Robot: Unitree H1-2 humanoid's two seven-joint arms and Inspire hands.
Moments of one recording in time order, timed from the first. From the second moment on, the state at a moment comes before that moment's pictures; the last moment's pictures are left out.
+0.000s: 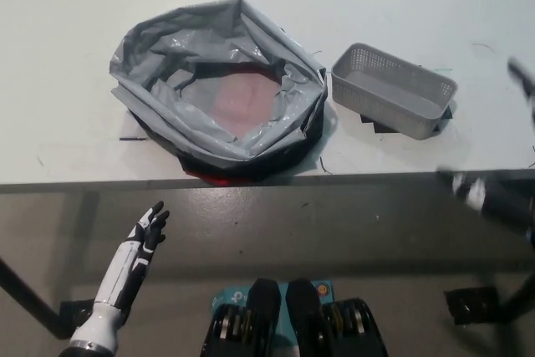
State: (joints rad) left_arm -0.08 0.20 -0.05 0.18 0.08 -0.19 -0.06; right_arm -0.27 -0.29 -0.04 -0.35 -0.31 -0.11 0.03
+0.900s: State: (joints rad) left_arm -0.07 0.20 -0.05 0.18 0.08 -0.19 -0.07; right_arm -1.17 -0.36 0.35 0.64 -0.44 0.33 0.45
